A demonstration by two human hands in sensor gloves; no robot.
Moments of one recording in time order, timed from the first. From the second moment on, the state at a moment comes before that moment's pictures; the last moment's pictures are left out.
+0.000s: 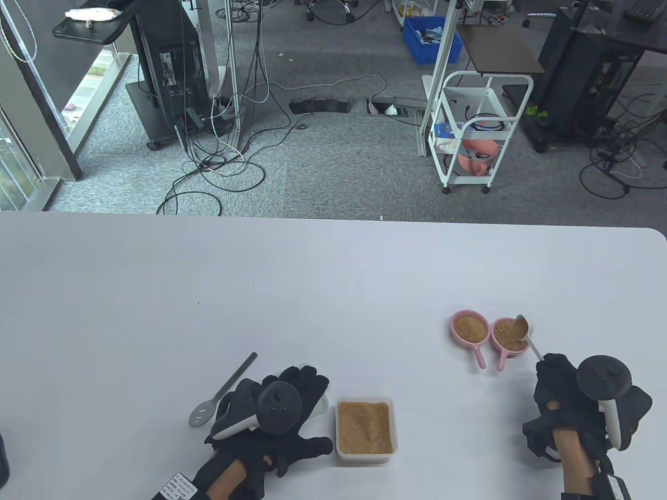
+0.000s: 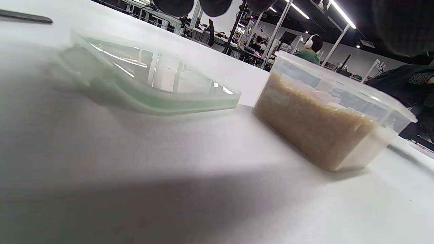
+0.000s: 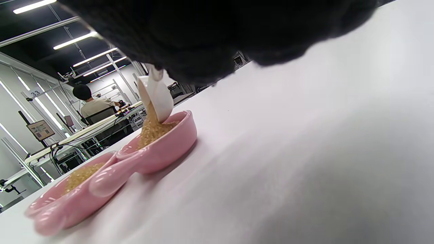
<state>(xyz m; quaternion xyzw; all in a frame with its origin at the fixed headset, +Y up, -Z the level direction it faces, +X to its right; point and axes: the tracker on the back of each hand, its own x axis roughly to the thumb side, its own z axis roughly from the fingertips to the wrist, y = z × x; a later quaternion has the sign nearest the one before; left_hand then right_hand) -0.115 -0.716 -0.271 -0.16 -0.24 0.16 0.94 0.391 -0.696 -0.310 -0.25 -0.09 0.93 0.25</state>
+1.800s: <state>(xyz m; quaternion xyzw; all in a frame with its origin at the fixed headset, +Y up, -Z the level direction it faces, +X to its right) -0.113 -0.719 -0.271 -0.17 -0.25 0.15 0.94 0.335 -0.673 -0.305 -0.18 -0.22 0.96 -0.04</state>
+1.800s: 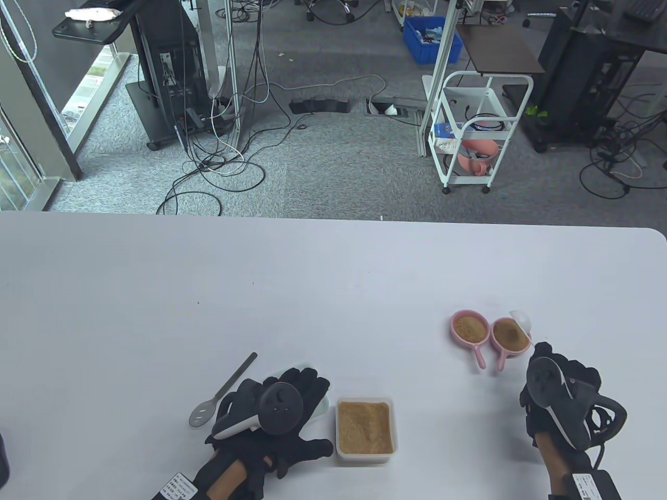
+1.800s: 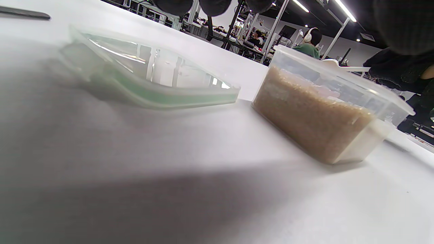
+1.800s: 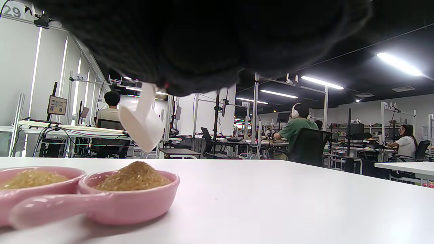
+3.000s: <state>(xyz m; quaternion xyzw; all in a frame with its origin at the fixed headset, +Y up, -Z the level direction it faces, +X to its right) -0.113 -0.720 -0.271 -0.17 -0.24 0.15 0.94 0.355 -0.673 -0.296 -0.16 -0.04 0.94 0.30</state>
